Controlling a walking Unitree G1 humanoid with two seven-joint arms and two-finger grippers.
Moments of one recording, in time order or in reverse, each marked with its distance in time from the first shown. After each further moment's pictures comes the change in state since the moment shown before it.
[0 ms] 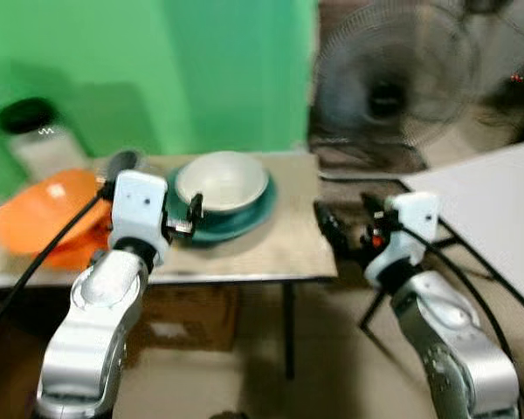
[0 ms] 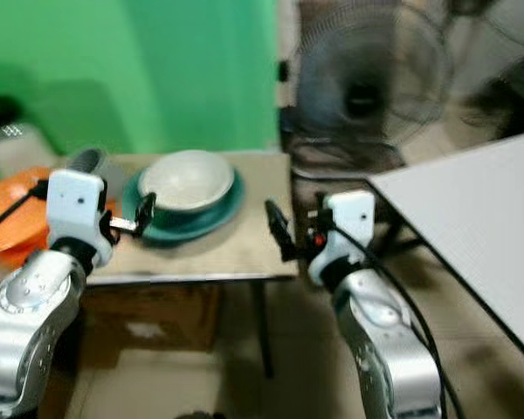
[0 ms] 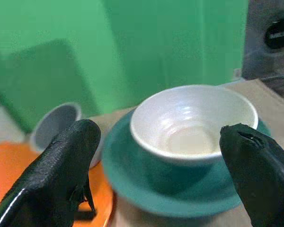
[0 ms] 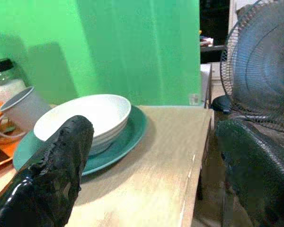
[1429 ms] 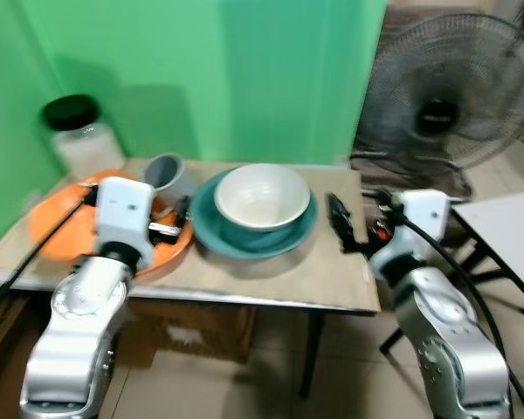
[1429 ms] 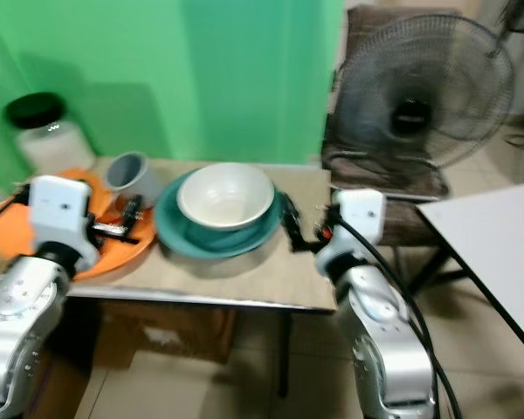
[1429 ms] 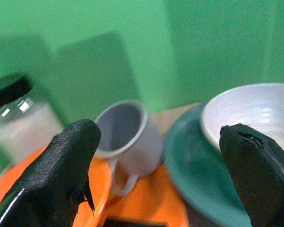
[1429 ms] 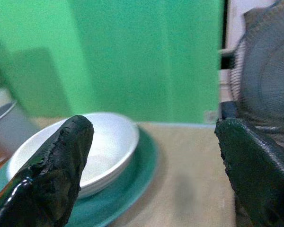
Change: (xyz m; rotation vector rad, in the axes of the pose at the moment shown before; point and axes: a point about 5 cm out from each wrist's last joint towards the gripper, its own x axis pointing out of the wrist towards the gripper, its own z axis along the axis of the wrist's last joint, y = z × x) left arm -0.004 0.015 -0.005 0.049 -0.012 0.009; right arm 0.009 -0.009 -0.001 0.003 -0.024 -0.086
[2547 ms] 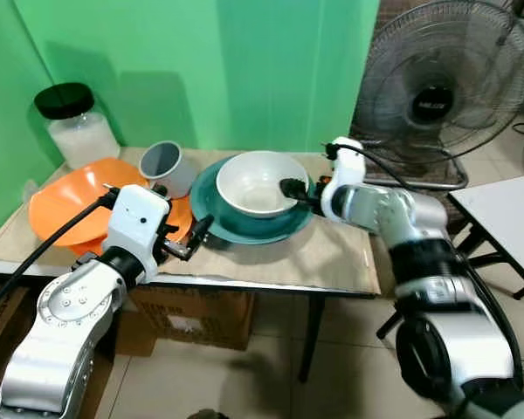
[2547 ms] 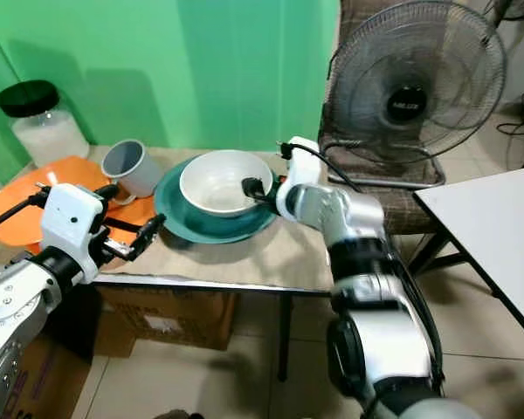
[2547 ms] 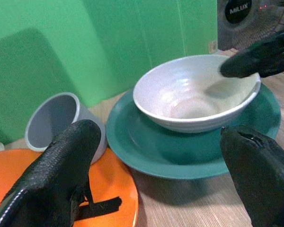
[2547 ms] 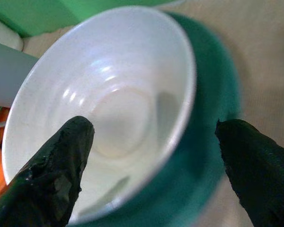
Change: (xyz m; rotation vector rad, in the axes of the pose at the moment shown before) left arm -0.011 -0.007 0.002 0.076 -0.014 -0.306; right arm 0.123 0.012 -0.010 0.317 0.612 0.090
